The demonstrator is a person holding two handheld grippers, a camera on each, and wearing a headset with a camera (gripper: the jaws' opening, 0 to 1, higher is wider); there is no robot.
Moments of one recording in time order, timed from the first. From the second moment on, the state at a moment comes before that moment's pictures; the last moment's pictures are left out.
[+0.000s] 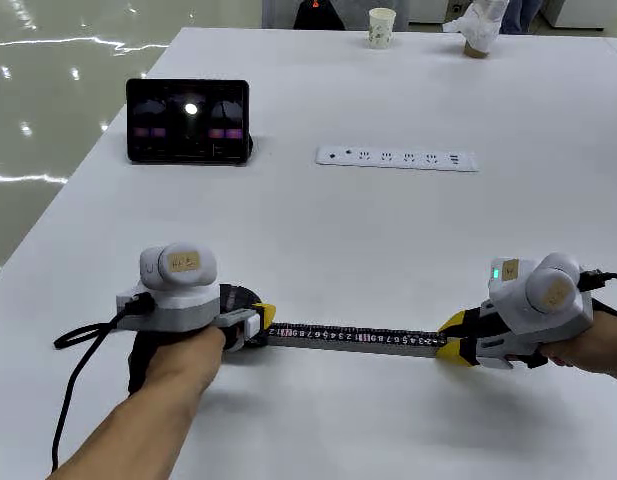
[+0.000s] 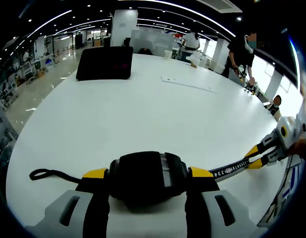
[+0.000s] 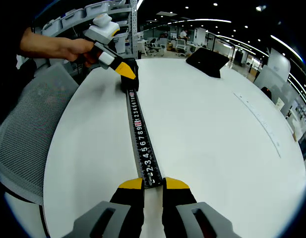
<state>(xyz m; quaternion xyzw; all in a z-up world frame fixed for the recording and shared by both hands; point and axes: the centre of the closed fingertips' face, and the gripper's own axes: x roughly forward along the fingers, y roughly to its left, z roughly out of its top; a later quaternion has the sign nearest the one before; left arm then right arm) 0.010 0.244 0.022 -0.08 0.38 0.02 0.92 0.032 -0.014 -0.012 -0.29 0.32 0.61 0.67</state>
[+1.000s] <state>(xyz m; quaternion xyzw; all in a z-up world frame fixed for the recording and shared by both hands) 0.011 0.246 0.020 -0.10 0.38 0.02 0.92 0.028 -0.003 -0.012 -0.30 0.31 0.61 0.66</state>
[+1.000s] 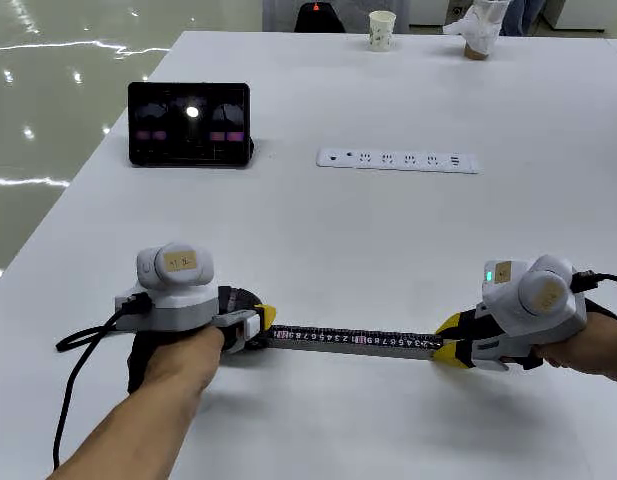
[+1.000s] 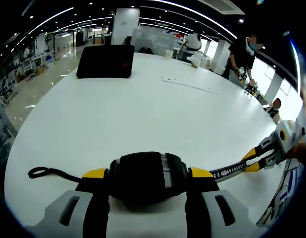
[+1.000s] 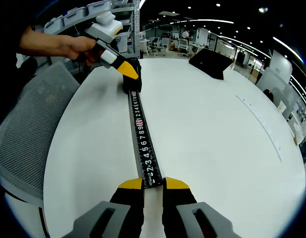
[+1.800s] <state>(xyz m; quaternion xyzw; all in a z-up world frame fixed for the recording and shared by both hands) 0.011 0.246 0.019 -0.10 0.38 0.02 0.92 0.028 0.016 -0.013 -0.30 0.31 0.62 0.66</state>
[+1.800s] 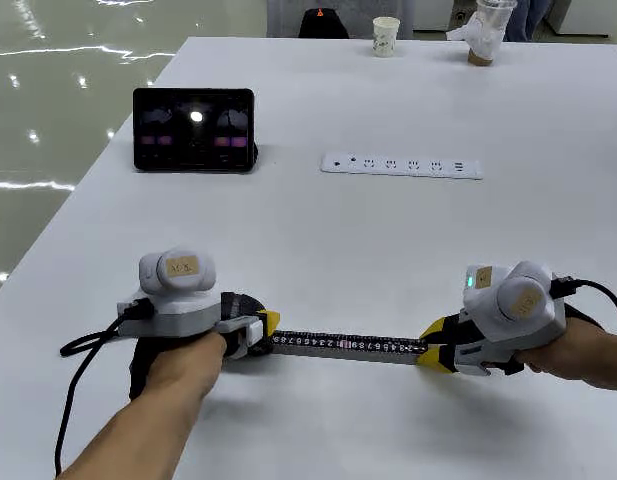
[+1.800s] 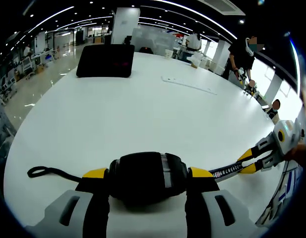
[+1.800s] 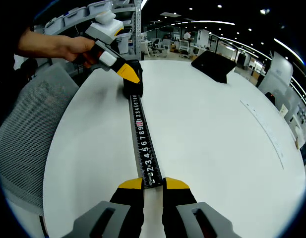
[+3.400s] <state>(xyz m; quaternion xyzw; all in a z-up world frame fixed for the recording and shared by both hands) 0.012 0.247 0.018 -0.11 0.39 0.01 0.91 0.023 0.065 -0.012 -0.28 0.29 0.63 0.66</state>
